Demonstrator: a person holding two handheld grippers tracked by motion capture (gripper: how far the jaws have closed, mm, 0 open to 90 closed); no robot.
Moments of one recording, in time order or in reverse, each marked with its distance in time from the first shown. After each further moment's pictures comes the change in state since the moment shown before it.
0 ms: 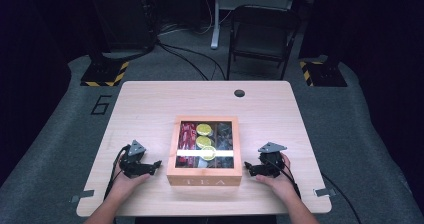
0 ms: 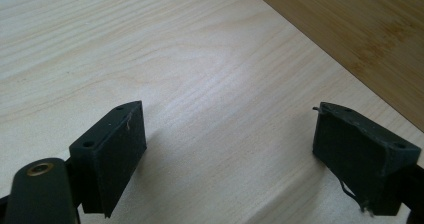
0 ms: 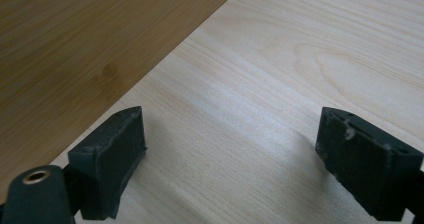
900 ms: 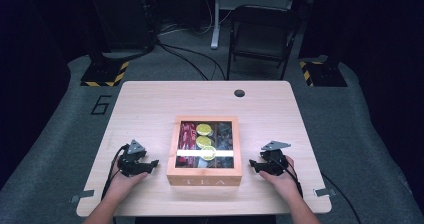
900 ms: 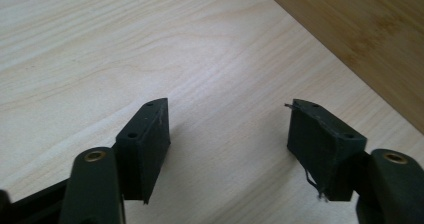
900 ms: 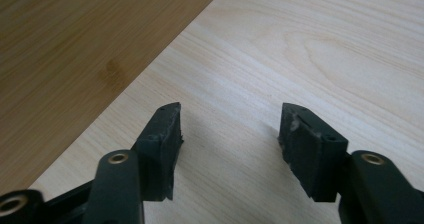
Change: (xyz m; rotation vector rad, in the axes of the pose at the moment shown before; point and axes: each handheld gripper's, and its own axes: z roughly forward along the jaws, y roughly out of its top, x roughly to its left) left arm -0.001 0.006 -0.008 0.052 -0.003 -0.015; right arm -0.007 0.005 -0.011 0.041 0.021 0.040
